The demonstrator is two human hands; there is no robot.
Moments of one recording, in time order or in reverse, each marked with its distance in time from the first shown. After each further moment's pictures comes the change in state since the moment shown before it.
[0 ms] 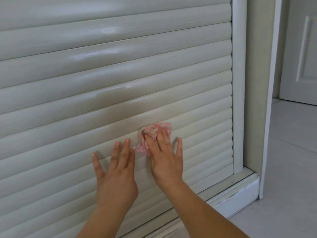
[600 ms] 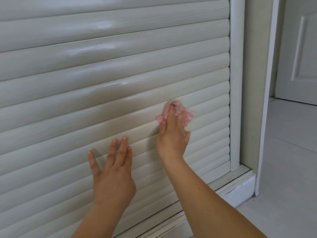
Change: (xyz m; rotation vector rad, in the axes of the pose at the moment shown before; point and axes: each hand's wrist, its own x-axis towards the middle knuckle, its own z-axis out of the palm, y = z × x) left_hand 0.000 0.002 -0.004 0.035 -0.080 -0.013; right_hand 0.044 0.000 -0.038 0.355 0.031 0.485
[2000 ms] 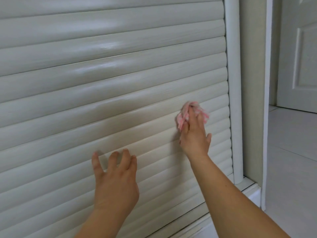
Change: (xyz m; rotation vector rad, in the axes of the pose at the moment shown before) left_hand 0.025 0.003 -0.022 -0.062 0.100 0.055; right_hand 0.047 0.022 -0.044 0.076 0.034 -0.030
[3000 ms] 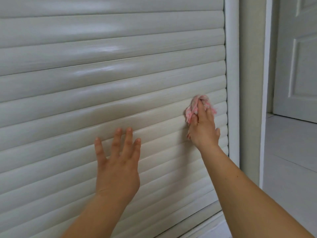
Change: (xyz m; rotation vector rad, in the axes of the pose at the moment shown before) left_hand 0.039 0.008 -0.015 0.032 -0.017 0.029; right_hand 0.040 0.004 -0.027 -0.065 0.015 0.004
